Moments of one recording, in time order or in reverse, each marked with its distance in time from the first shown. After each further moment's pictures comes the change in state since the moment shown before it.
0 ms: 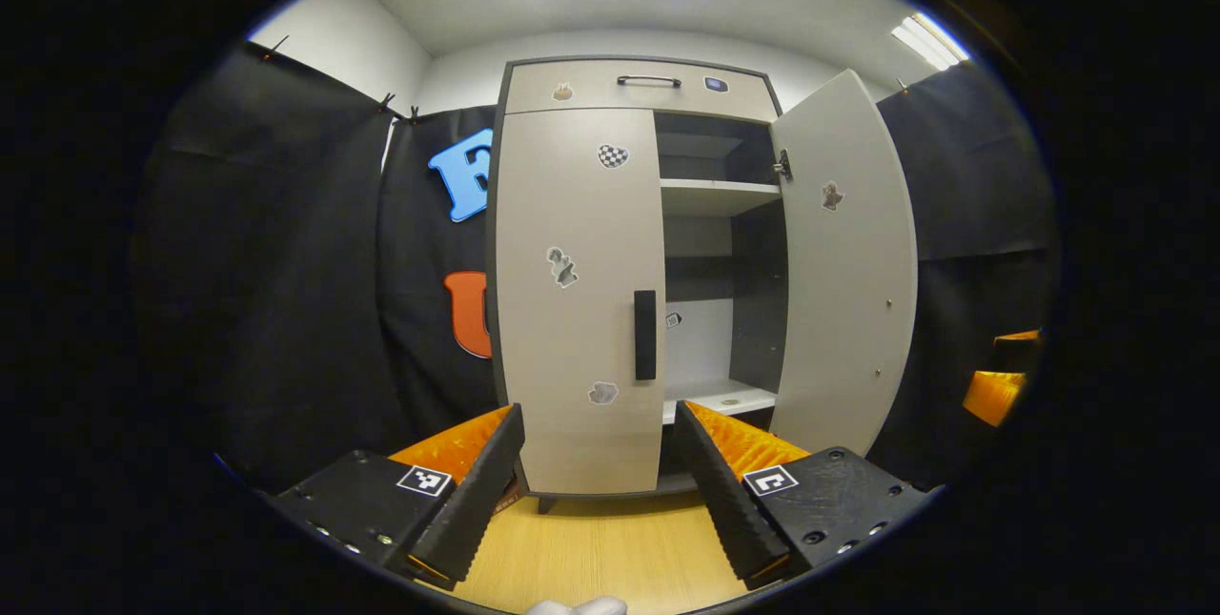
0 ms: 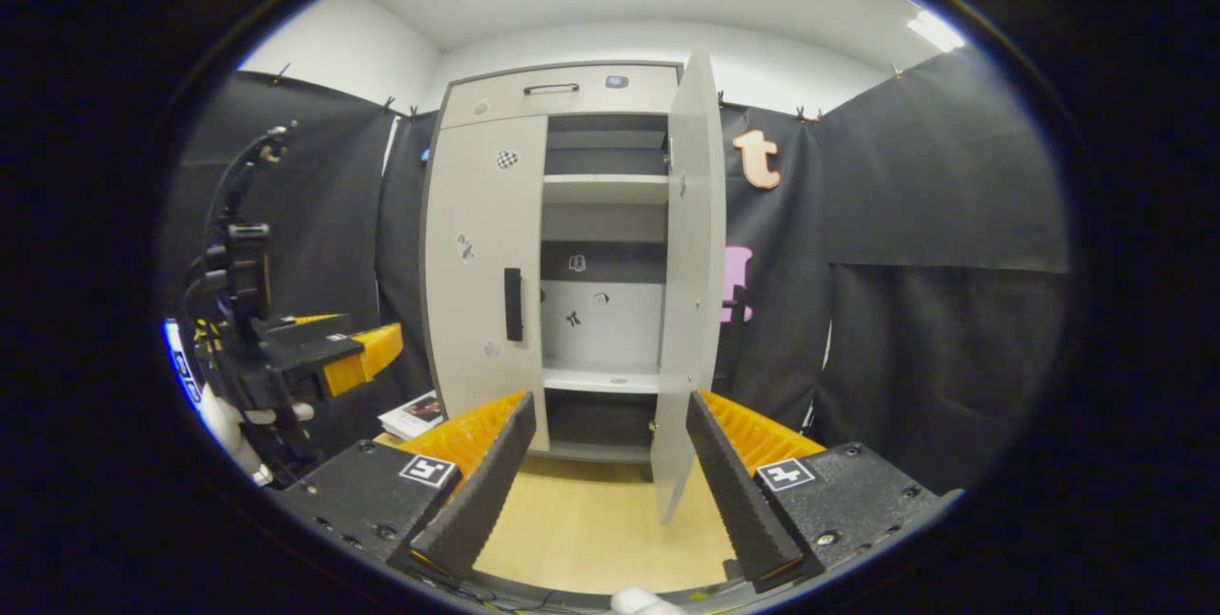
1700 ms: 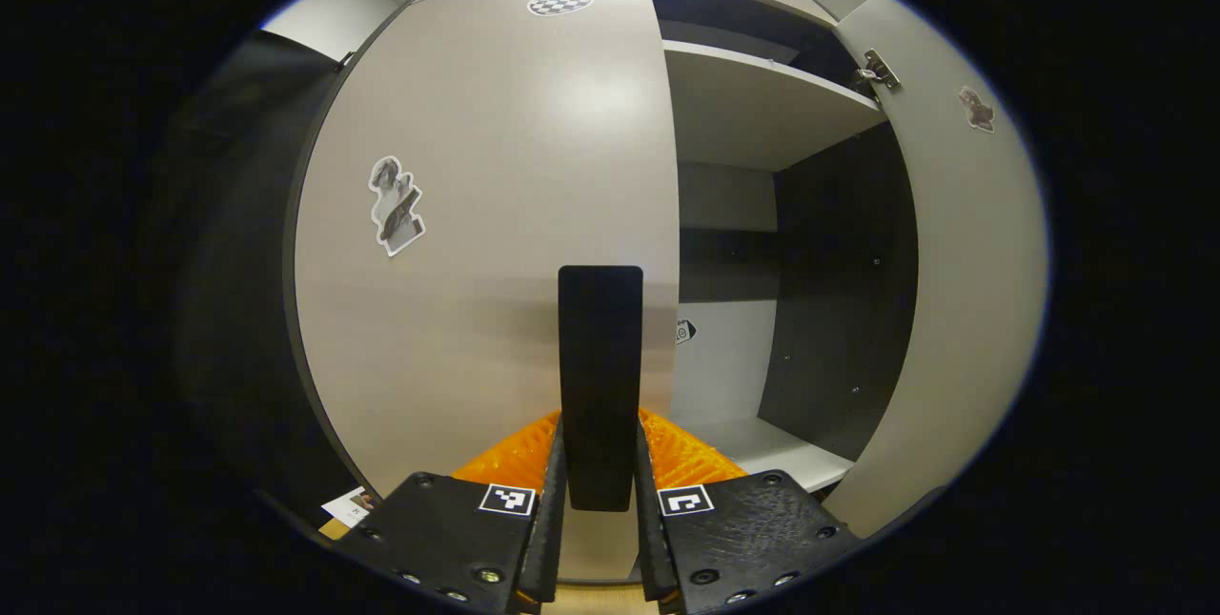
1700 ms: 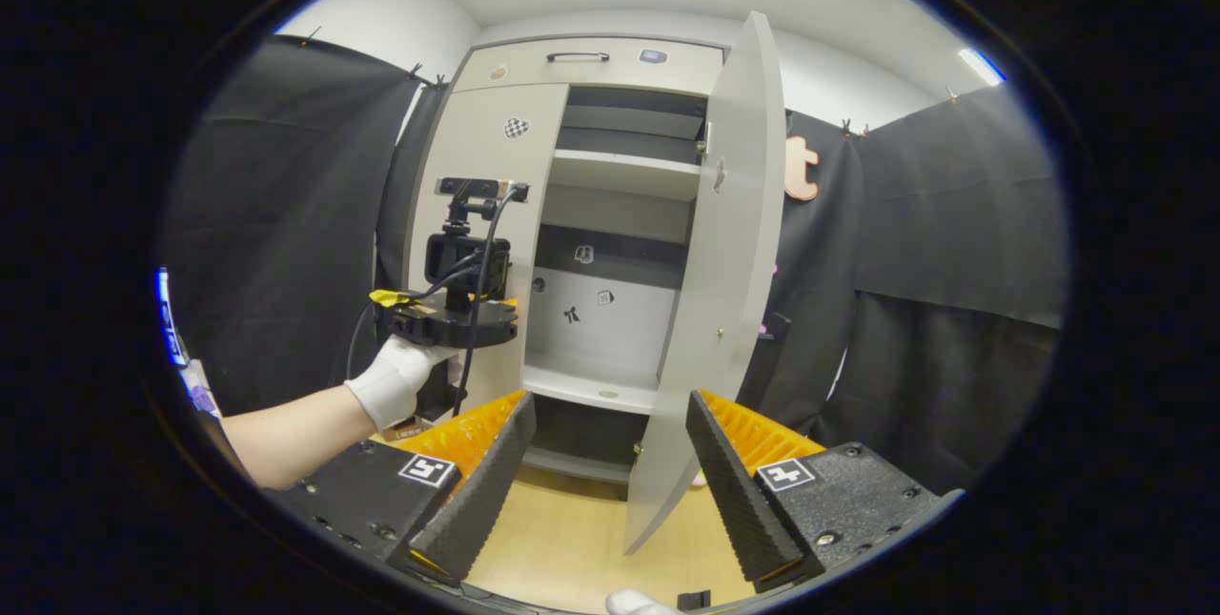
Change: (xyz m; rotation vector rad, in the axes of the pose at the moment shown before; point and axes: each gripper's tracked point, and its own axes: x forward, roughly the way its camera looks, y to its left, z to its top) left arm 0.266 -0.039 -0.035 -0.035 0.034 0.017; right arm 0.083 -0.009 0.004 -0.126 0.032 0.051
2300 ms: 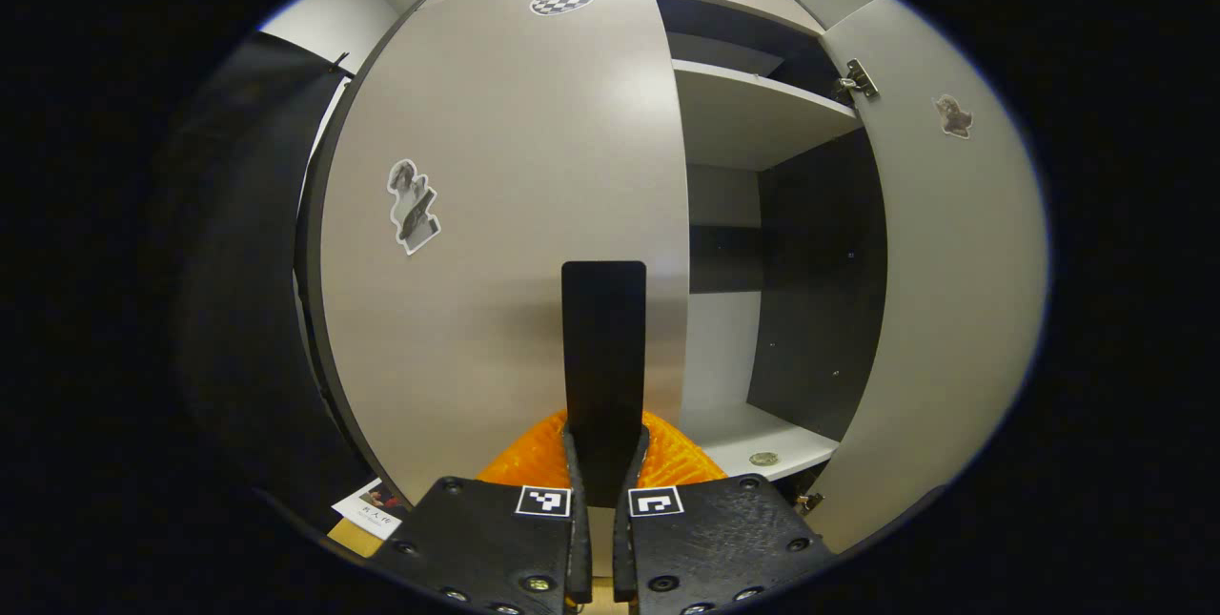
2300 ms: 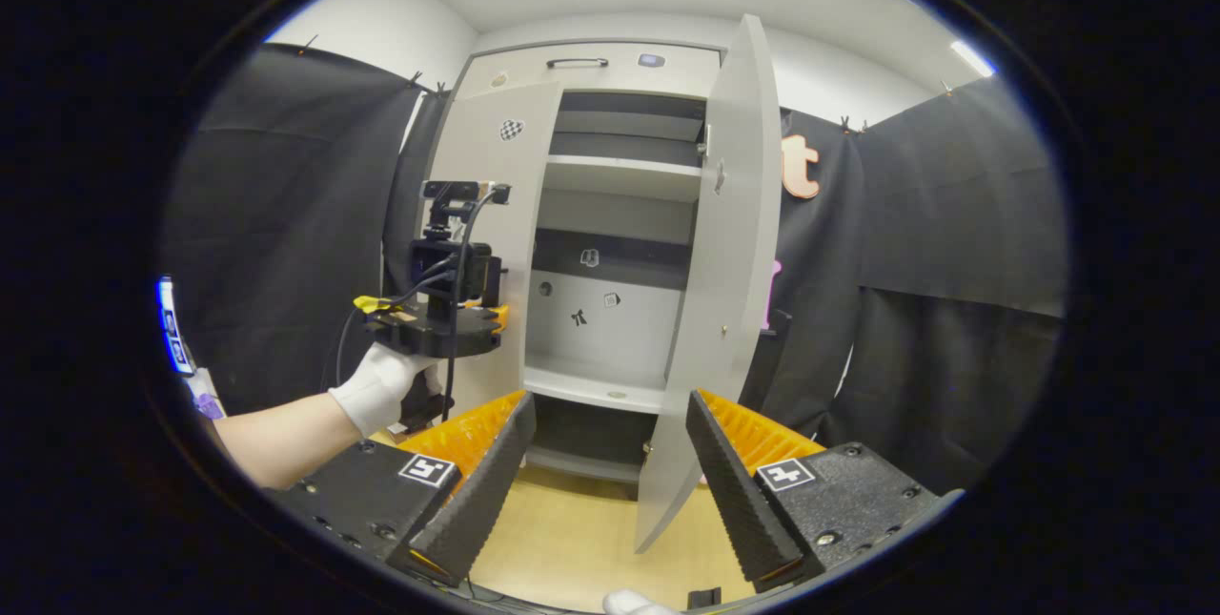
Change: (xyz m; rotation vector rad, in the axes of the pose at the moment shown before) left arm -0.033 0.003 0.002 0.007 0.002 -0.045; right arm -0.016 0.003 0.002 0.027 -0.017 0.013
